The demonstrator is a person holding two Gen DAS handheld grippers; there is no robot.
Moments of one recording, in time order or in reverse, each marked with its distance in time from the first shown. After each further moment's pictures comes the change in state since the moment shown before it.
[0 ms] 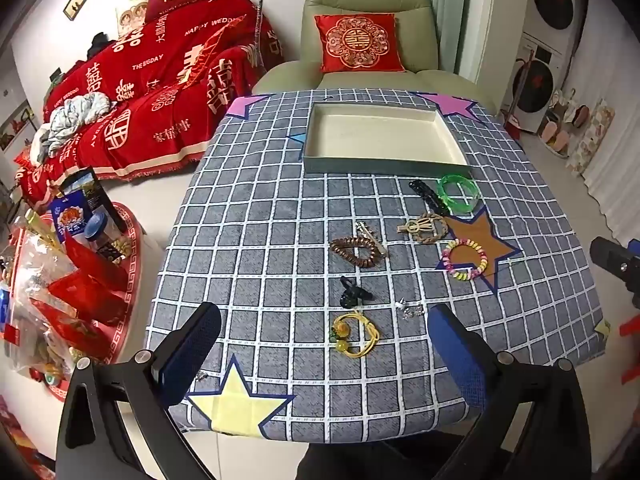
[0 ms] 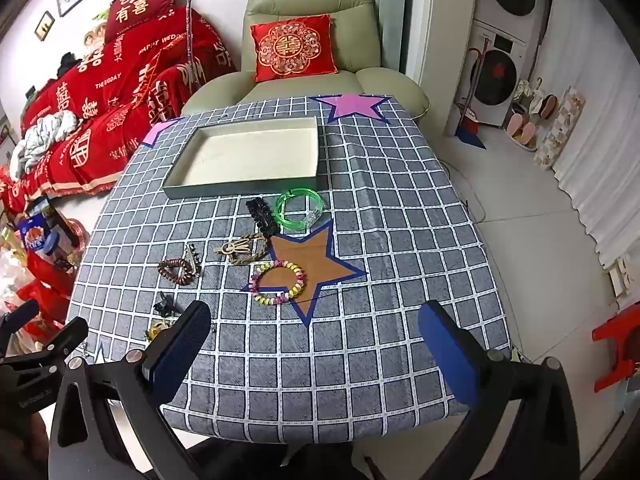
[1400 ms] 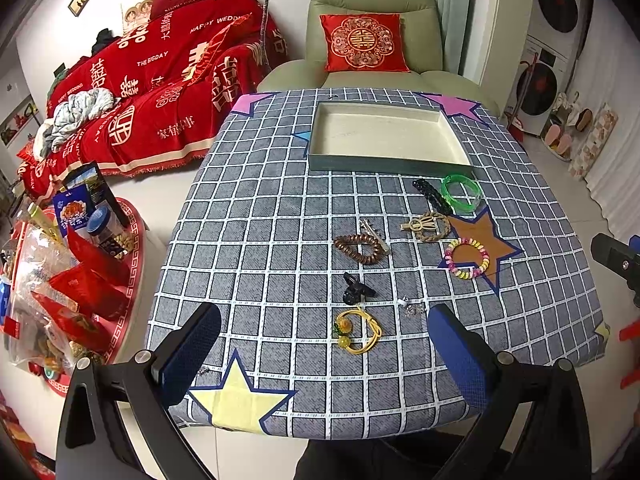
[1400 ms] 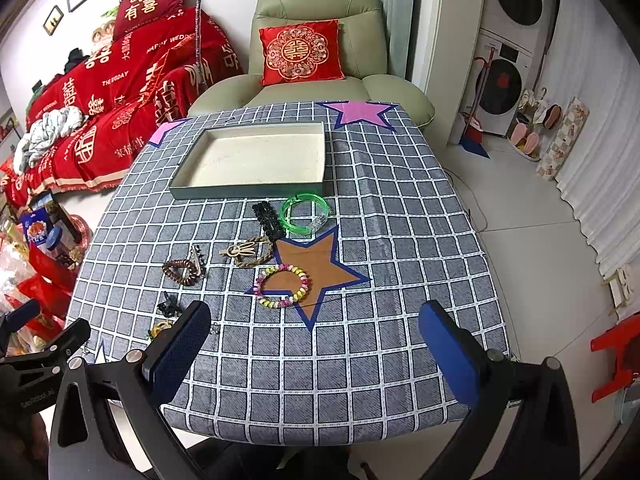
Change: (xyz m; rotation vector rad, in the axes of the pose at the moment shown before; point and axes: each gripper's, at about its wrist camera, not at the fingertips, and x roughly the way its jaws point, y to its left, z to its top) left arm -0.002 0.006 -0.005 -0.031 -0.003 -0.022; right arm -0.005 0.005 0.001 -0.025 -0.023 0.005
